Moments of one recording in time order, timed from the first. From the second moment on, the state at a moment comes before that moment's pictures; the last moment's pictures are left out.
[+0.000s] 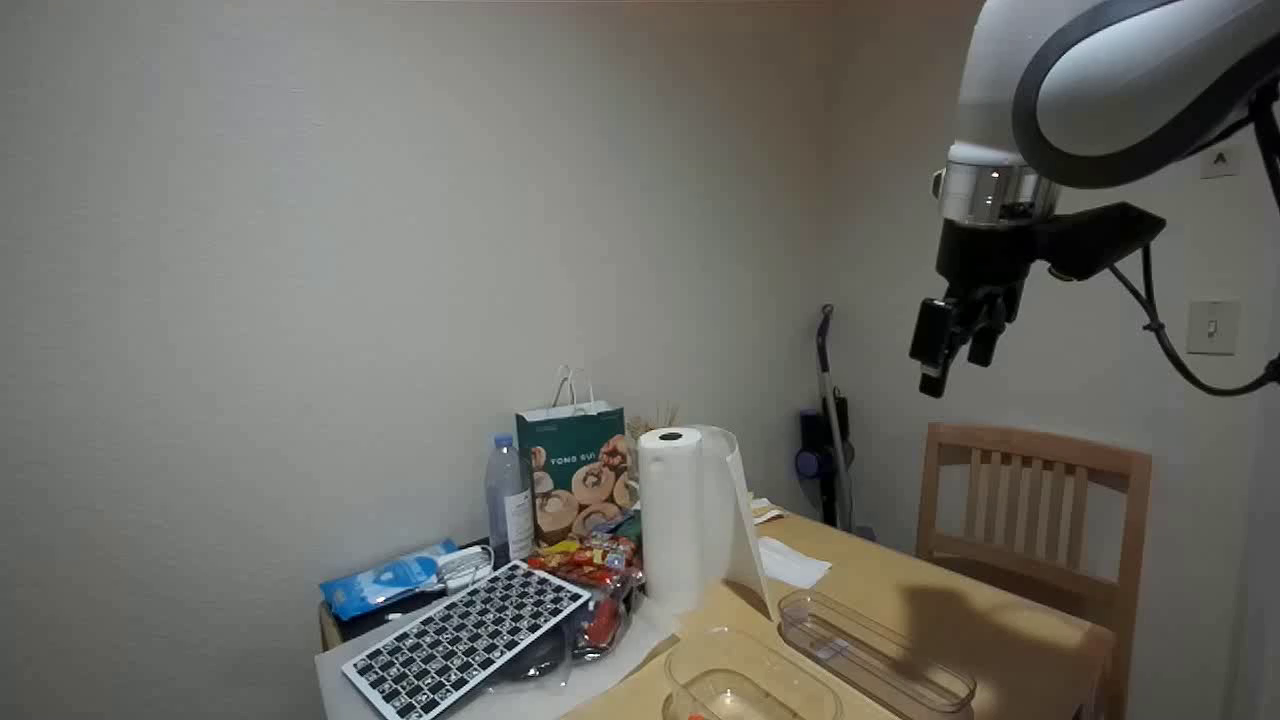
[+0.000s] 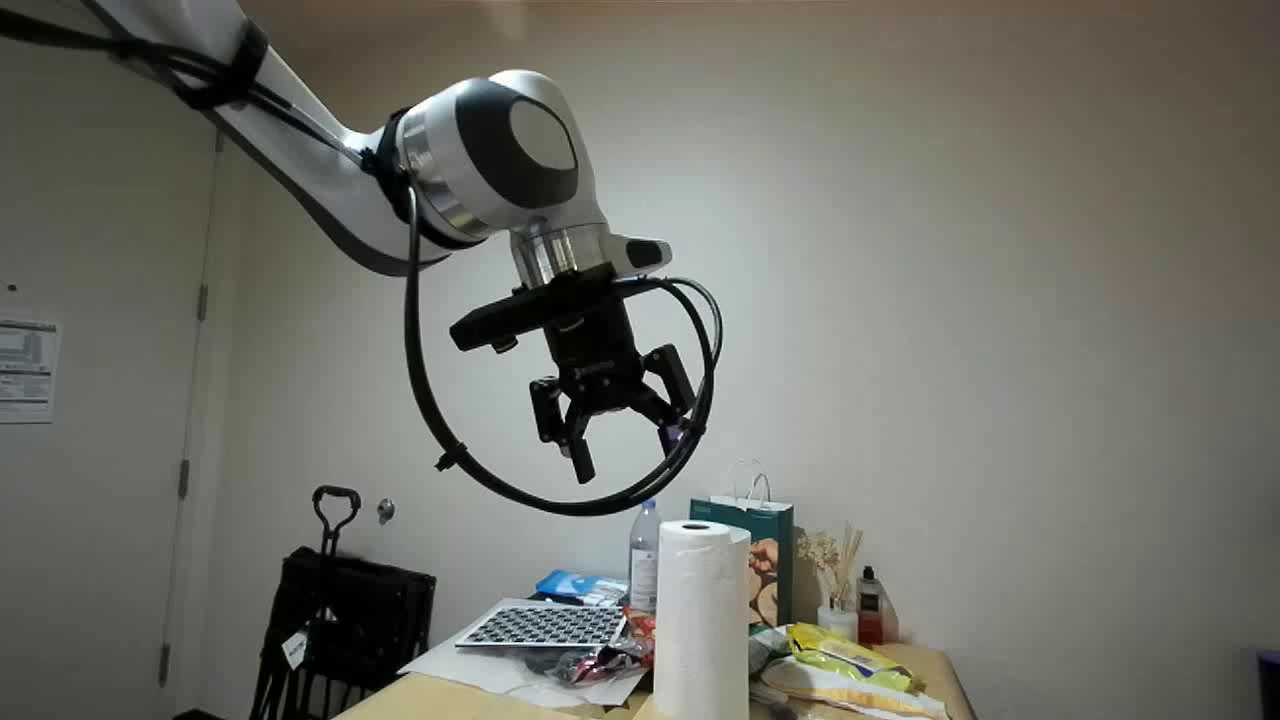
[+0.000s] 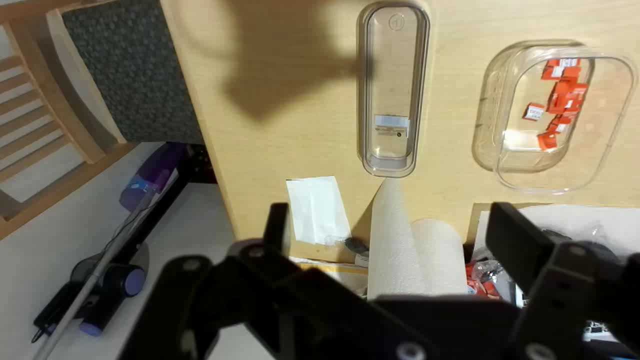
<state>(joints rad) -0.15 -0.65 -0.02 -2.61 -0.27 2.25 0.04</state>
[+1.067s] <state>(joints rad) 0.08 -0.50 -0.23 -2.68 0.01 2.46 -0.31</state>
